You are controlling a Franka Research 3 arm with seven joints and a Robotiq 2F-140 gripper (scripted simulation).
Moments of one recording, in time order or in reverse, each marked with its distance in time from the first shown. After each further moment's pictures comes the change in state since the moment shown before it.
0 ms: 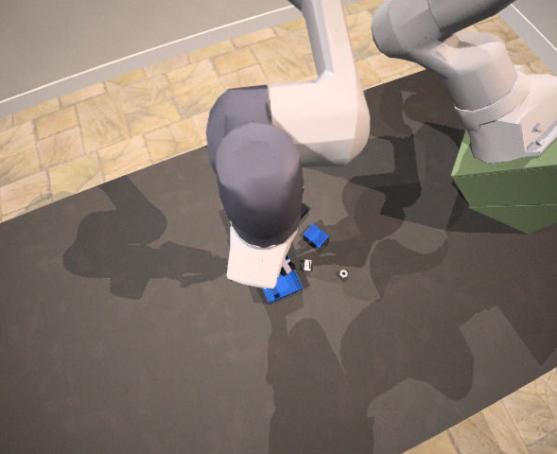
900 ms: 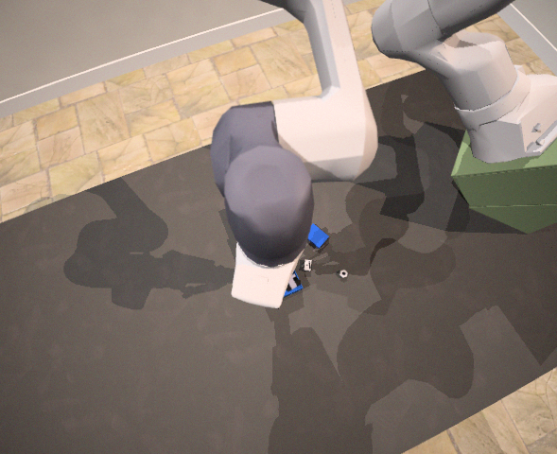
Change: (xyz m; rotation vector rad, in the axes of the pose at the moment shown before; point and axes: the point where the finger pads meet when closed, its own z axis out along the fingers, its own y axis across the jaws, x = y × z) arm 0.005 -0.025 0.000 0.000 -0.001 0.029
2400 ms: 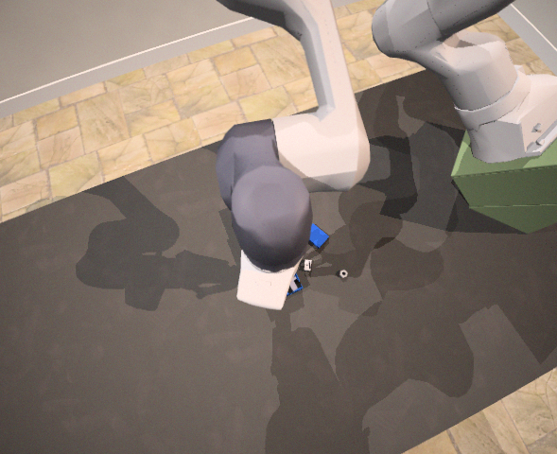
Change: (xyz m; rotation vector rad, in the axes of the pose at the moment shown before) arm -0.003 0.000 0.029 -0.005 -0.008 -0.004
